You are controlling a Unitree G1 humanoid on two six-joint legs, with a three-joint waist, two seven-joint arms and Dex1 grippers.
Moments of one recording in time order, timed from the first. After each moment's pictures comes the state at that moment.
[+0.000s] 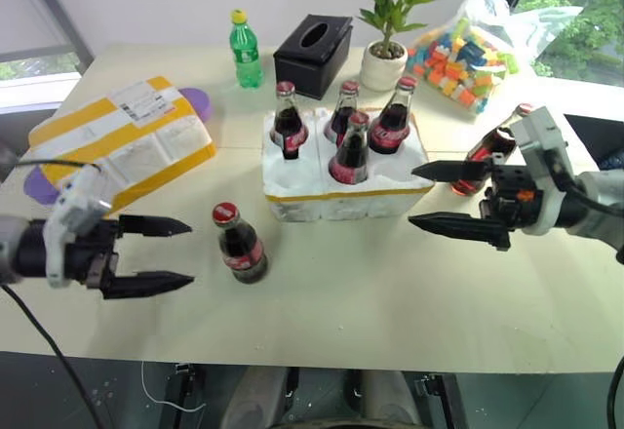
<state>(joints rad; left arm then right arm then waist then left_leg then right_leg) -0.01 1.00 0.48 -0.43 -0.68 0.79 -1.38 -0.37 -1.03 -0.22 -0.36 0.96 0.79 1.08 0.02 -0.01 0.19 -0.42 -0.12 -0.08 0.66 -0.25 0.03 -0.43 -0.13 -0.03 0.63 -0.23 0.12</state>
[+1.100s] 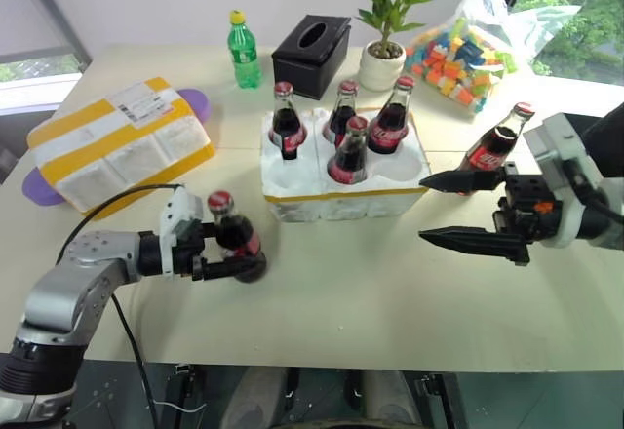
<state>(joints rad) -0.17 0.77 0.09 -0.25 -0.60 0.58 -1.14 -0.31 -1.06 -0.33 -0.44 1.01 0.87 1.08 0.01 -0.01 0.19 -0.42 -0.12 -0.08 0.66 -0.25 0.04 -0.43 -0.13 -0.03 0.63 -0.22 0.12</state>
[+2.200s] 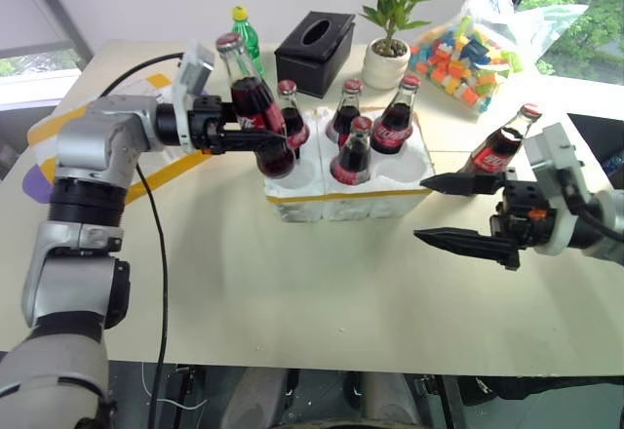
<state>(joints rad) -1.03 0.65 -0.09 0.44 -0.51 0.56 -1.40 -0.20 -1.02 -0.39 -0.52 1.03 0.85 0.97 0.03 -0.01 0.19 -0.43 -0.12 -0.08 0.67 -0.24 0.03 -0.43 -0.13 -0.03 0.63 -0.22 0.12</state>
